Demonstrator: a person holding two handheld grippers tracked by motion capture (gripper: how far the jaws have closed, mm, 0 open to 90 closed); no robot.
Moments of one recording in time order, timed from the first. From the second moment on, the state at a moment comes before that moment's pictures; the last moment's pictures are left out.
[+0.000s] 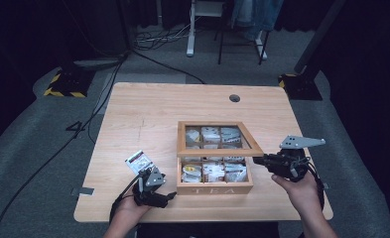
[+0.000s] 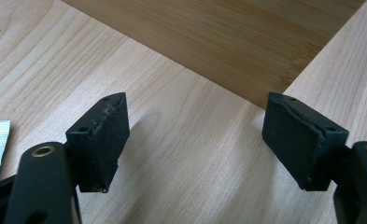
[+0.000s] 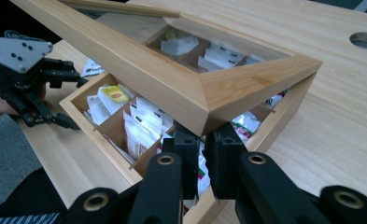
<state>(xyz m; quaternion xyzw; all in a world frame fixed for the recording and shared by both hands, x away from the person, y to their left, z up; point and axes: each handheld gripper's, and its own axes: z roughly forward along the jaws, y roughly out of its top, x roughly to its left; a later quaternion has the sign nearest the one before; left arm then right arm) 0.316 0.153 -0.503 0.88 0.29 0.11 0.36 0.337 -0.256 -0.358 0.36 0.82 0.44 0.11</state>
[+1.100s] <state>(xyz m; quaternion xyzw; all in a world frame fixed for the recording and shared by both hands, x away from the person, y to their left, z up) 0.316 0.153 -0.503 0.88 0.29 0.11 0.36 0.320 -0.252 -0.388 0.36 0.85 0.38 0.09</state>
